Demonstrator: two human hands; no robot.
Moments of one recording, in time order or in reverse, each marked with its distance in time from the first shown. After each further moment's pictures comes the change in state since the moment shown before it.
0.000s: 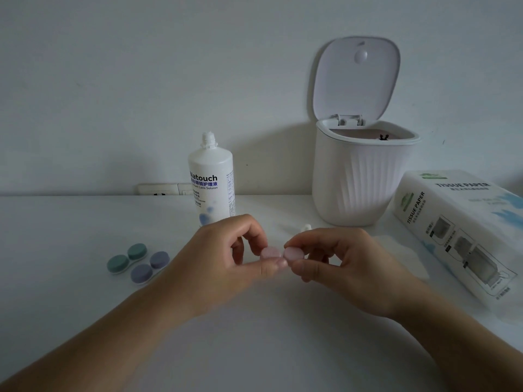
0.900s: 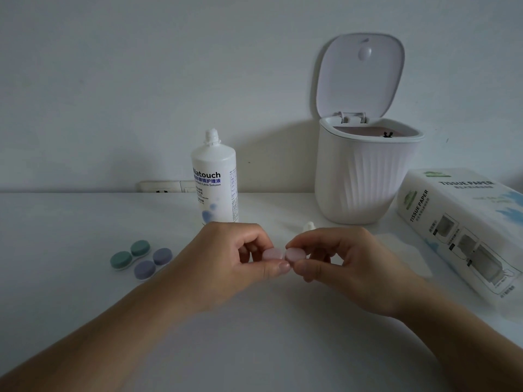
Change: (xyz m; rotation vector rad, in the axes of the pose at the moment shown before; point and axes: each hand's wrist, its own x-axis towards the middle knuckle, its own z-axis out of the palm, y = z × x) left_hand 0.000 0.003 0.000 -0.056 -0.078 -0.025; right_hand -0.001 -0.002 0.002 0.020 -0.007 0.013
